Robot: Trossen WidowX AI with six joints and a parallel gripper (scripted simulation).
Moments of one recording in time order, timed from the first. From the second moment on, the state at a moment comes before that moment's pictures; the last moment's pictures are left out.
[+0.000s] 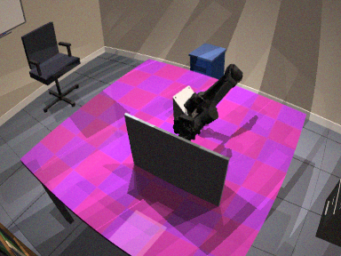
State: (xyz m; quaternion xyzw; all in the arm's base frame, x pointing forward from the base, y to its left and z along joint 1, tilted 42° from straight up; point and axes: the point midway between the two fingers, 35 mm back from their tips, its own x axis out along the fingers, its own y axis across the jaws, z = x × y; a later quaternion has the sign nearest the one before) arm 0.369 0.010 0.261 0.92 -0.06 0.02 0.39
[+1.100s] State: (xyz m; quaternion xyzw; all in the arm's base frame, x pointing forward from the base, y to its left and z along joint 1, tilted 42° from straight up) arm 0.282 0.023 0.257 0.97 -0.05 0.03 0.23
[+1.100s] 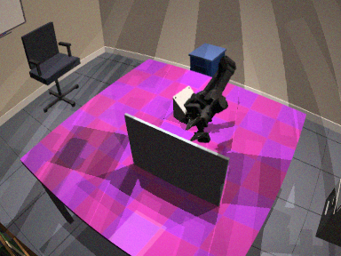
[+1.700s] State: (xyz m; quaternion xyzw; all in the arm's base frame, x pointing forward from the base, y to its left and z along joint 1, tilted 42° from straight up) arm 0.198 0.000 0.263 0.98 -0.07 0.02 0.19
